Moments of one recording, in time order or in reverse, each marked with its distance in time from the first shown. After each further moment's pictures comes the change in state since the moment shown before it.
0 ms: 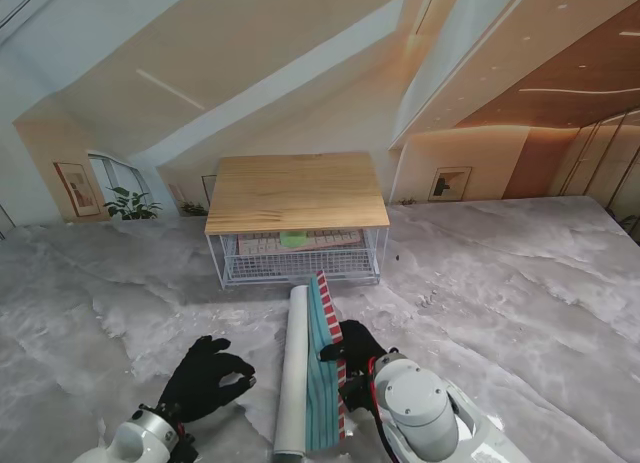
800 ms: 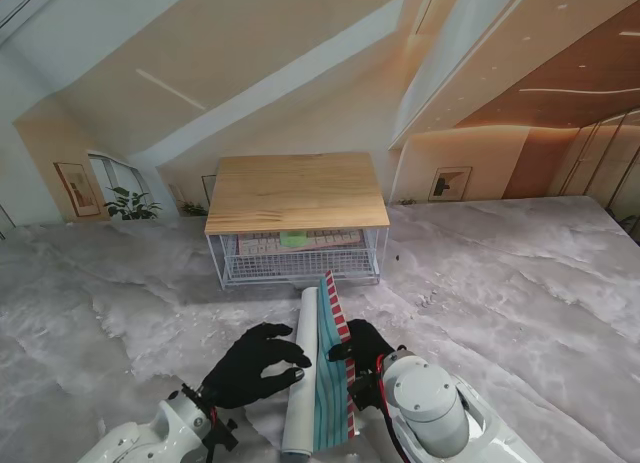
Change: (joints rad) left arm -0.144 -0.005 0.140 0.041 -0.156 -0.276 -0.023; right arm -0.004 0.020 0.027 -0.015 -0.025 0.029 0.042; left_hand -0.051 0.000 0.065 0.008 0.000 -0.011 0.051 0.001 0.000 -0.003 0.021 0.001 0.021 -0.010 0.035 0.001 0.017 0.012 0.221 0.054; right_hand -0.001 0.000 0.000 0.013 0.000 0.000 0.000 0.011 0.000 0.000 0.000 0.000 0.000 0.000 0.001 0.000 0.000 0.000 0.001 0.000
